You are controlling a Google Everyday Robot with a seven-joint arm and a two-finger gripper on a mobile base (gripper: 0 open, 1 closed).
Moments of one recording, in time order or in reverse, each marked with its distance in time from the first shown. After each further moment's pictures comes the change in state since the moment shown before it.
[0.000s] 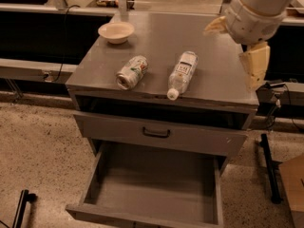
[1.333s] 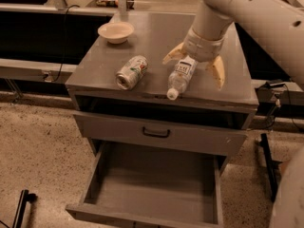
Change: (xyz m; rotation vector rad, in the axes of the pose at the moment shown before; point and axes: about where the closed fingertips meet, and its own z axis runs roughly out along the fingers) arm -0.032 -0.063 0.124 -0.072 -0.146 -0.606
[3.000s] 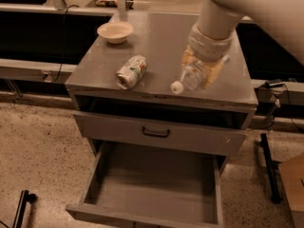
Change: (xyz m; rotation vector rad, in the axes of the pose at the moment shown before) arm -0.021 0.008 -0.023 0.005 0.061 0.237
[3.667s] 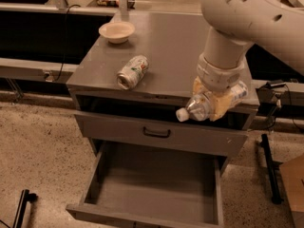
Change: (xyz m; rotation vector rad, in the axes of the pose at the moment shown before) arm -0.040 0.086 0.016 -0.166 -0.014 0.272
